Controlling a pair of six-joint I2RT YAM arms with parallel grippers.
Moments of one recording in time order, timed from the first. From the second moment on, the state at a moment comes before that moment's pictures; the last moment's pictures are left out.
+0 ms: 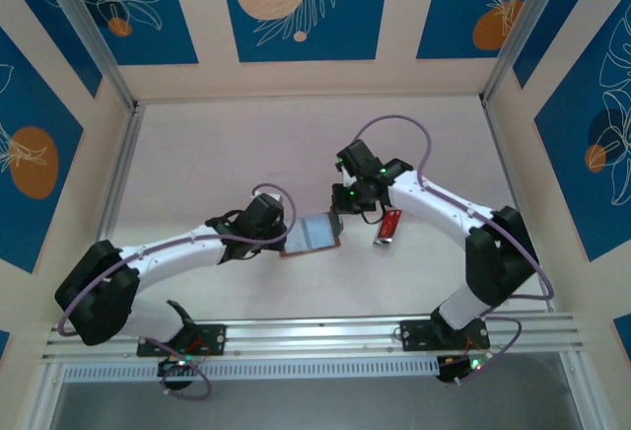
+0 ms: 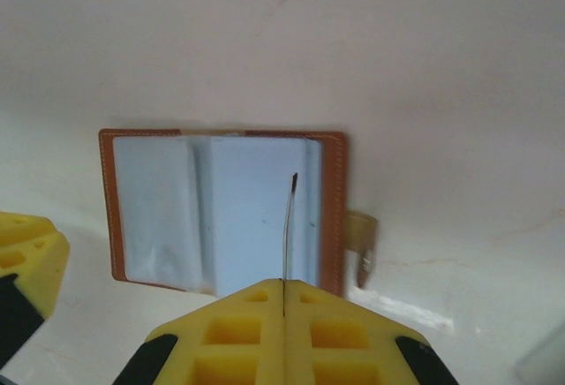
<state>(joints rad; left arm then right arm) -0.78 1.36 0.70 -0.31 -0.11 -0.60 0.64 1.59 1.18 -0.72 -0.15 0.52</state>
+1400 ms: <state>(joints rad) -0.77 1.53 0.70 -0.20 -0.05 -0.61 0.78 1.92 1.46 -0.82 -0.07 0.51</state>
